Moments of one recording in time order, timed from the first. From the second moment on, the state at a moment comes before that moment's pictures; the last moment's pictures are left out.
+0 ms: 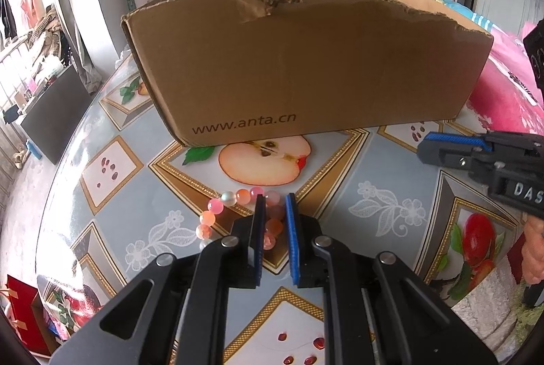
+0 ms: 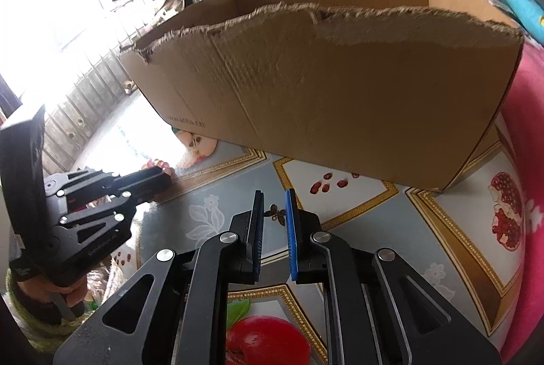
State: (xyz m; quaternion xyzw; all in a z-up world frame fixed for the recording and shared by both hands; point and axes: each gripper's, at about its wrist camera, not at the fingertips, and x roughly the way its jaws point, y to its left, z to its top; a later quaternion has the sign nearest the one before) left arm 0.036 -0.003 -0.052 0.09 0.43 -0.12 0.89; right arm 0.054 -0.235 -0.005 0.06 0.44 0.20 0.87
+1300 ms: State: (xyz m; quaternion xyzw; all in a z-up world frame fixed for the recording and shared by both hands) left arm 0.026 0.014 -0.041 0.03 0.39 -0.17 0.91; right arm 0.052 -0.273 0.045 0.21 0.40 0.26 0.86
